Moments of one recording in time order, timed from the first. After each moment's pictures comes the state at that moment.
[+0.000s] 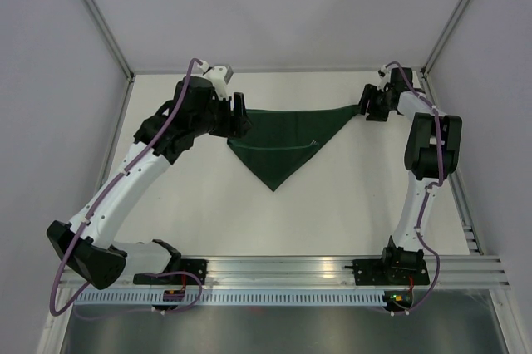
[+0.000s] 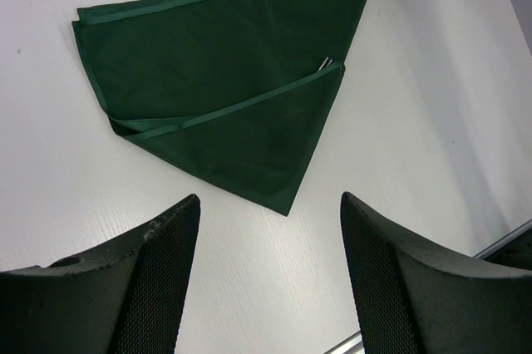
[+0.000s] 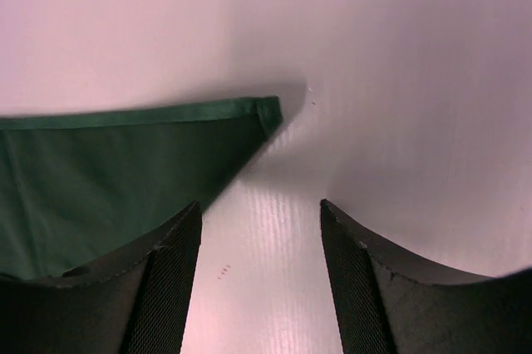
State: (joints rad) left arm -0.54 1.28 1.41 -0.68 0.04 -0.31; right arm -0.11 2.21 1.67 -0.42 -0.35 0.16
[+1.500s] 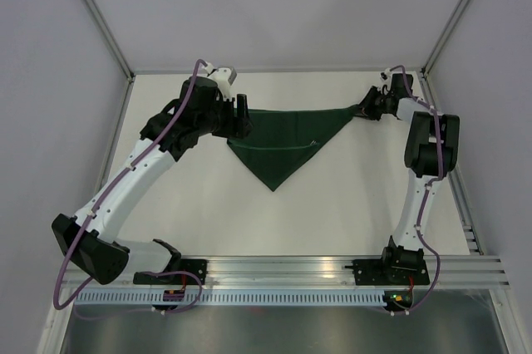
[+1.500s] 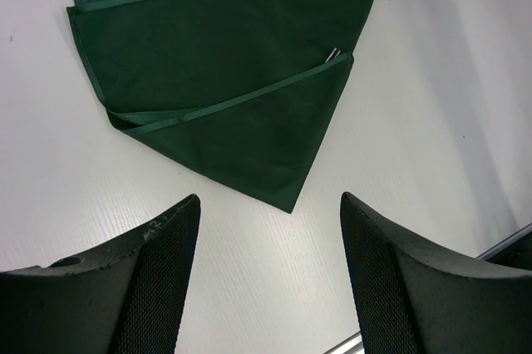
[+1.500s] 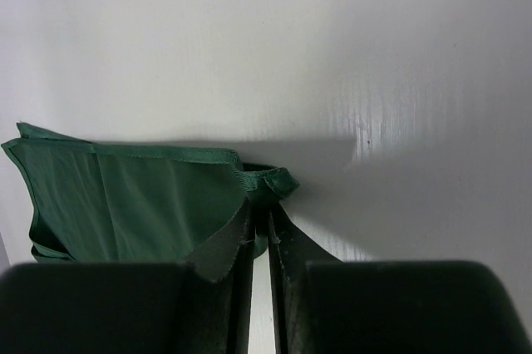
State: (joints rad) left arm -0.54 1.32 1.40 -0.68 0.04 -0.31; right arm -0.14 2.29 1.64 -0.22 -0.57 0.40
